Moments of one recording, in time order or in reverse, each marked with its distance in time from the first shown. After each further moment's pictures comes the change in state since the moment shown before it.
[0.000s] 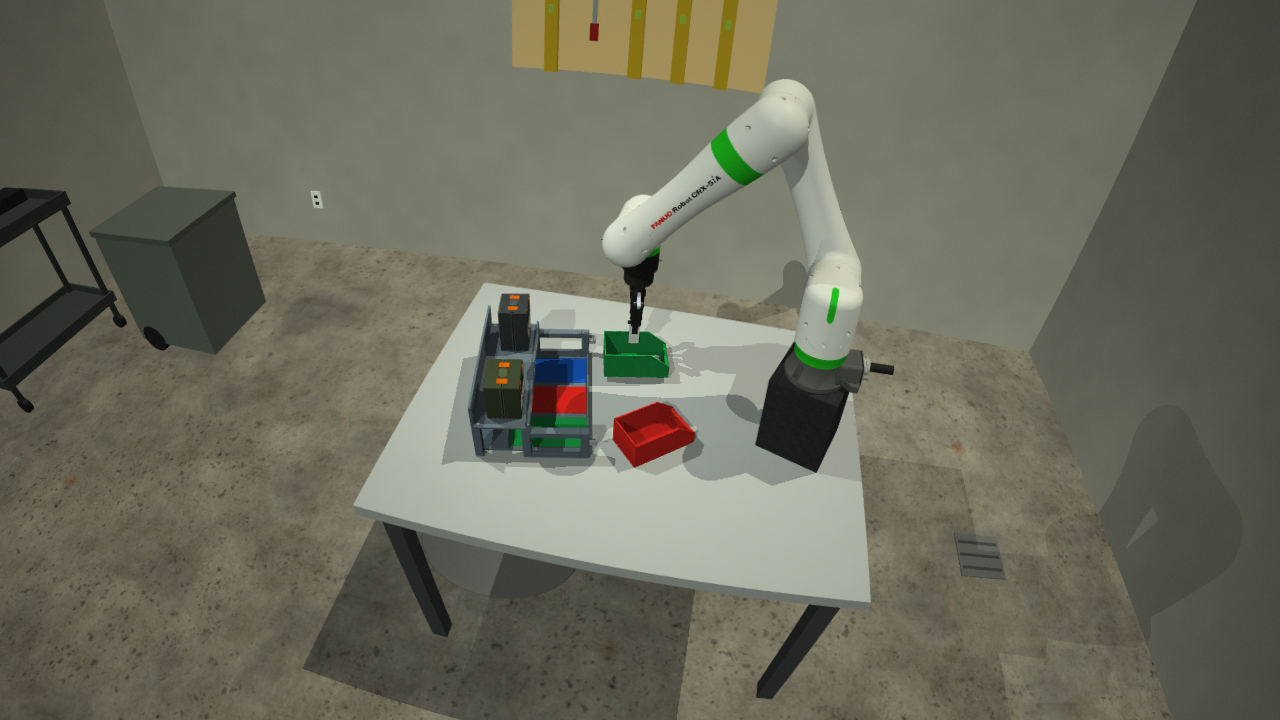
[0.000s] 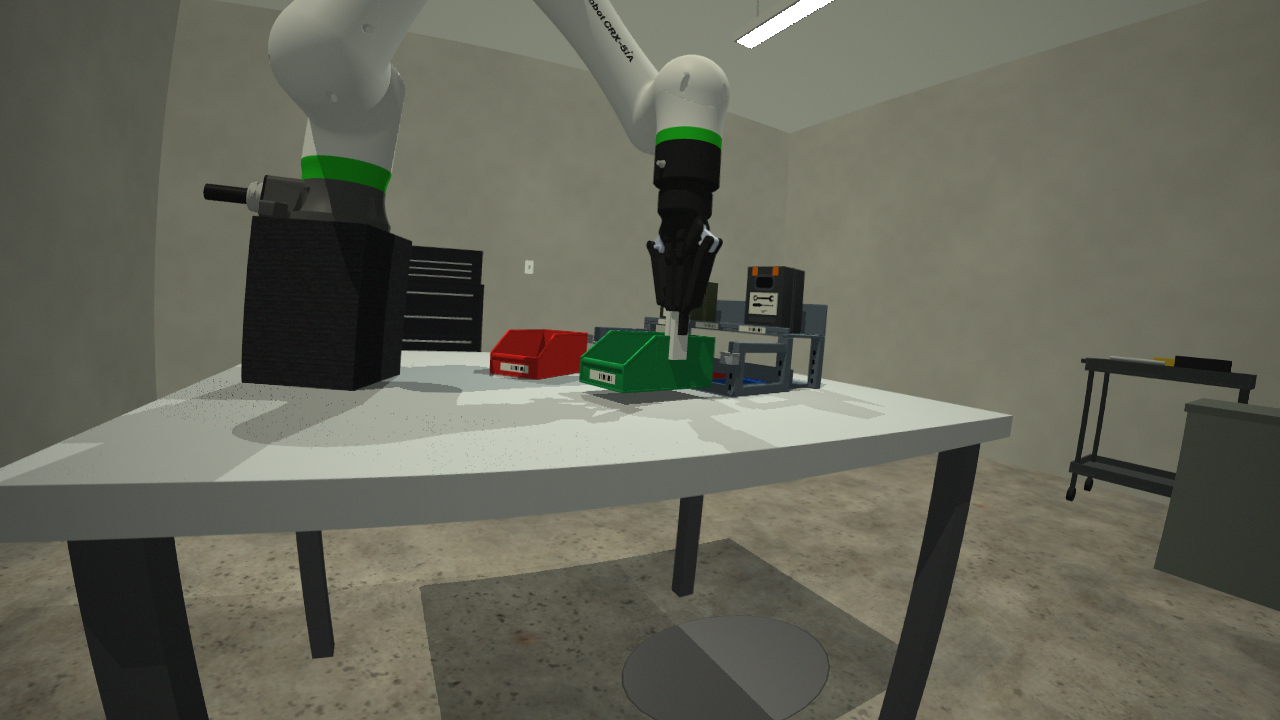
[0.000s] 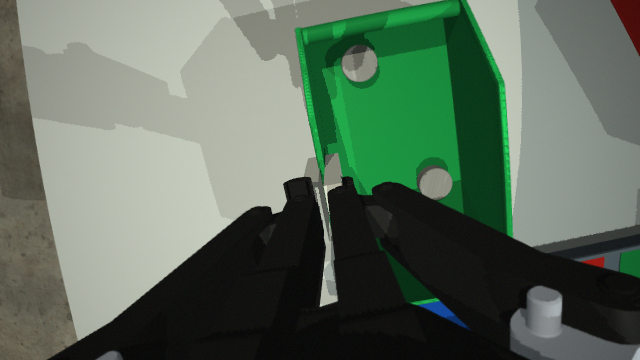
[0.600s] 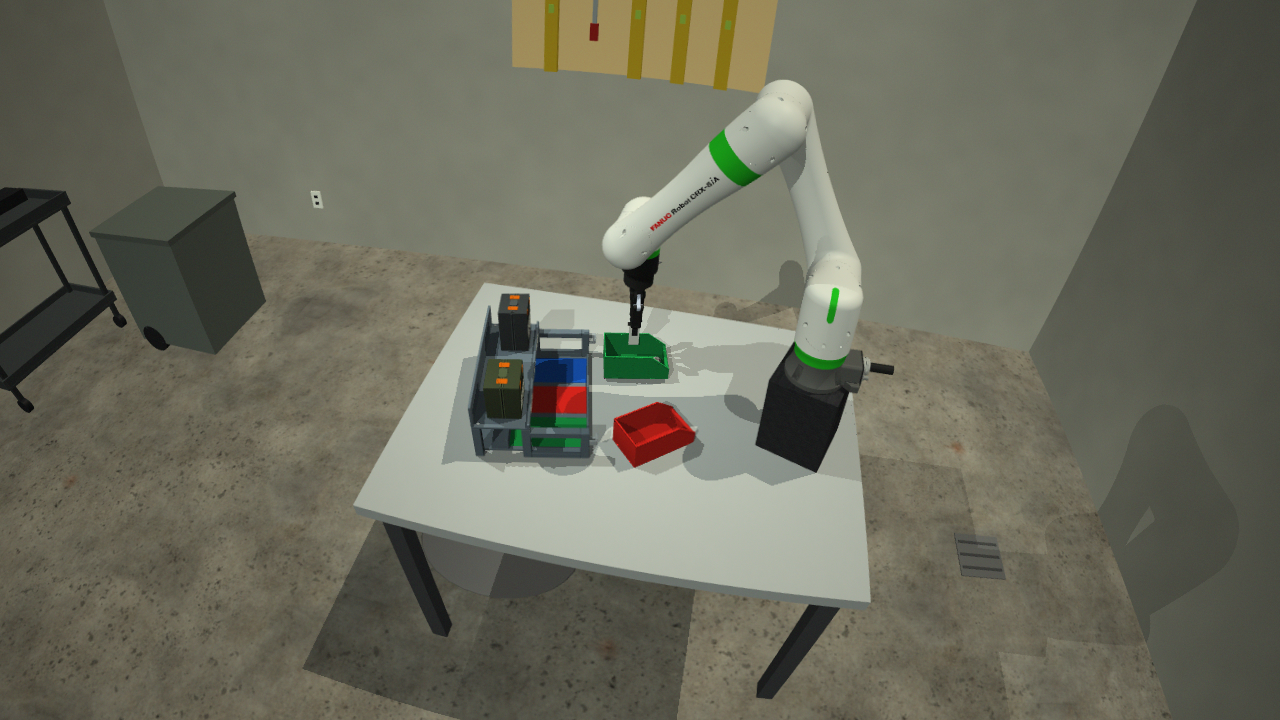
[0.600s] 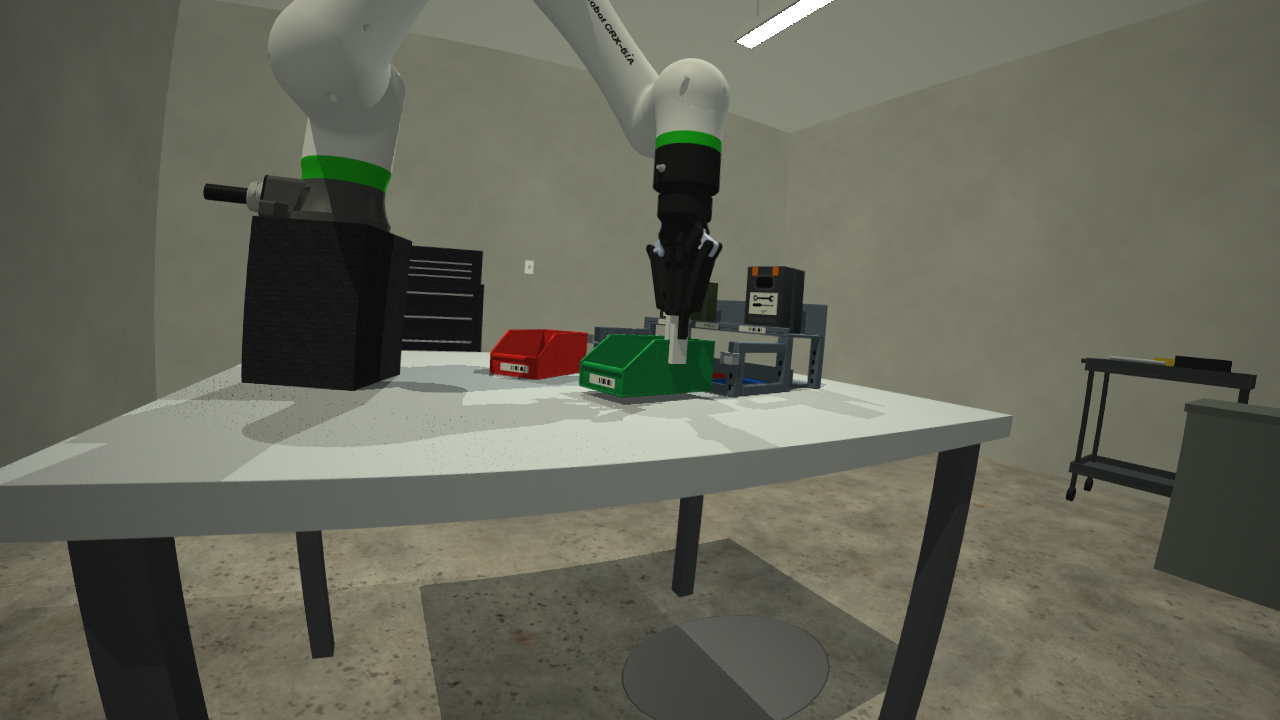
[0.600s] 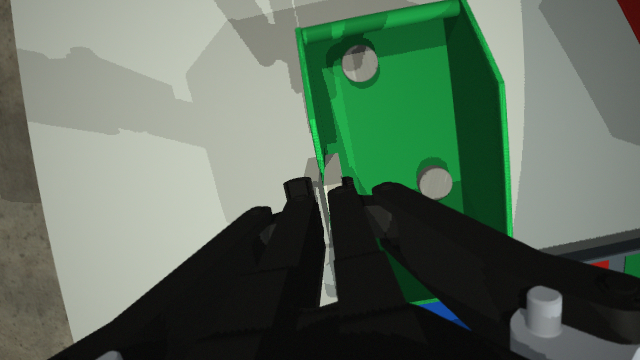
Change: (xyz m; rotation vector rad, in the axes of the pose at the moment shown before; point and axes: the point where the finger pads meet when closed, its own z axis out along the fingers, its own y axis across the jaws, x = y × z) arm 0.000 0.000 0.006 0.000 0.000 0.000
